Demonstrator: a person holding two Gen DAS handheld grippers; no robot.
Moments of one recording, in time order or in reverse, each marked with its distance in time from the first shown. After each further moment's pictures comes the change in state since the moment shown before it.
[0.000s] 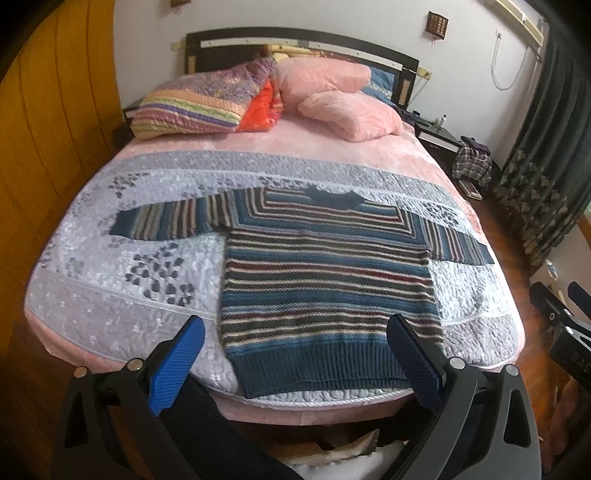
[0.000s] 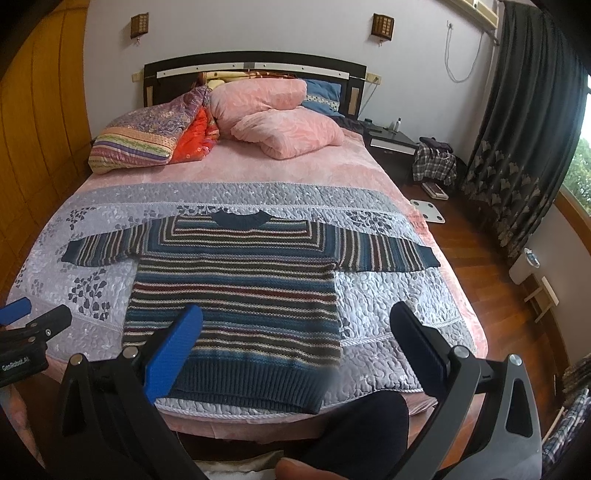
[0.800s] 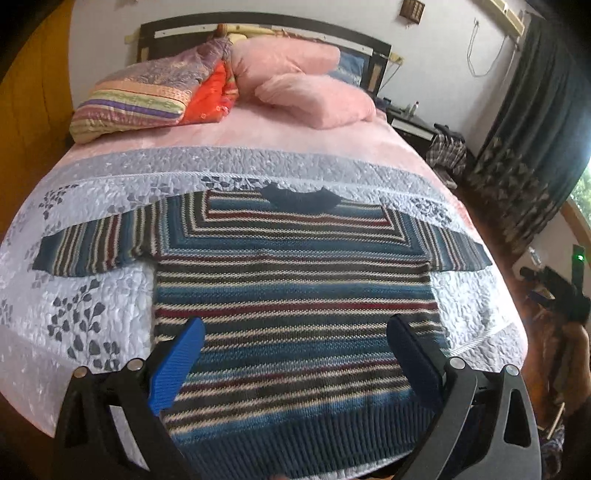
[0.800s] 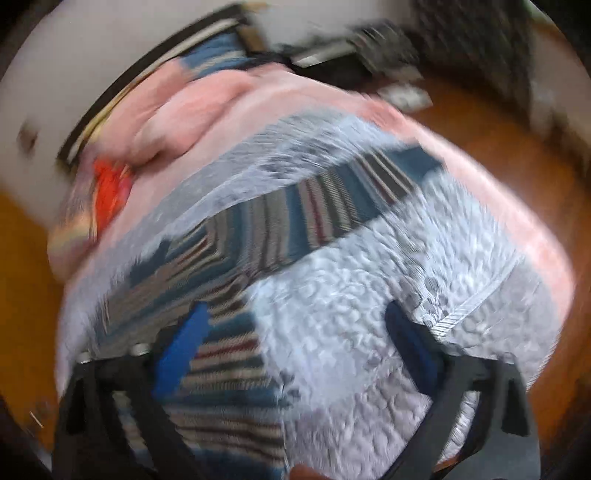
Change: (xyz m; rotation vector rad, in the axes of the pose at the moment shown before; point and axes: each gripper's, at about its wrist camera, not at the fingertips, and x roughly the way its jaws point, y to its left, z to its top) left arm 0.170 -0.026 0.060 0.067 0.023 -0.139; right arm 0.305 -0.288 -0.013 0.637 0.223 0.182
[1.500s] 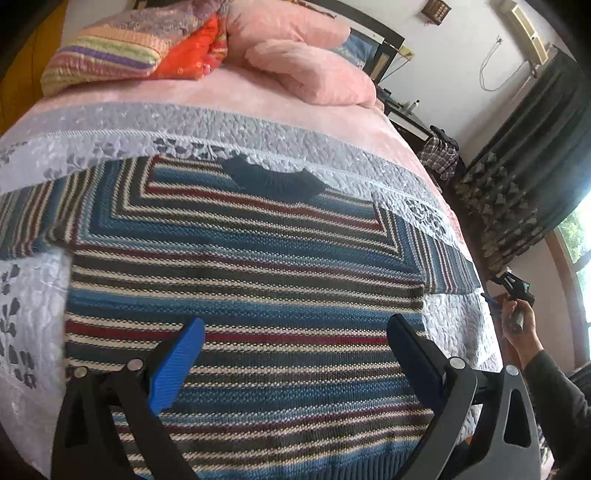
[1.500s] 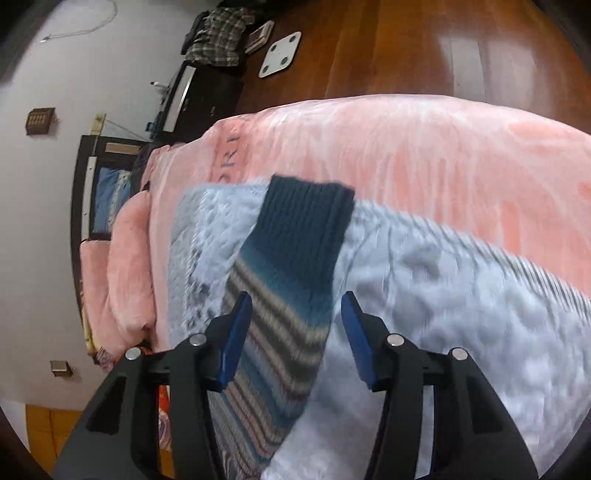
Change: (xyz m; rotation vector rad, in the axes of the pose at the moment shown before) left arm 0.118 -0.002 0.032 -0.130 0.076 -0.141; right arm 0.176 -0.222 0.156 0.687 -0.006 0.187
